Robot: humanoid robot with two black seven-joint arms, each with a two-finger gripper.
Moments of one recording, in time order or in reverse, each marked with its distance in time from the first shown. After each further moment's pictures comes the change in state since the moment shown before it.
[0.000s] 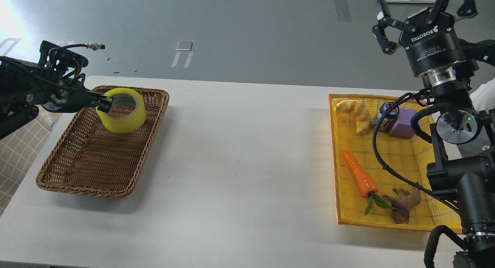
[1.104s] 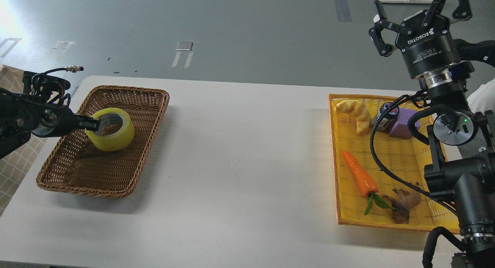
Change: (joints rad) left arm 0.140 -0.013 -0.002 0.118 -0.141 0.074 -0.013; right arm -0.006 0.006 -0.007 0.000 0.000 0.000 0.000
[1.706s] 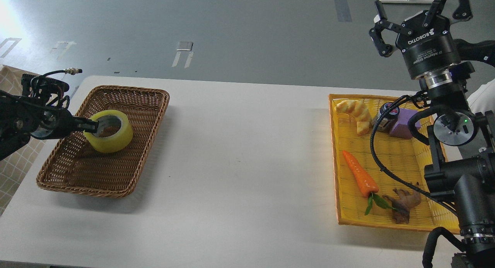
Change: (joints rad) left arm 0.007 -0.002 -0.001 0.007 -0.014 0.002 0.007; right arm -0.002 0.001 0.002 0.002 0.000 0.000 0.000
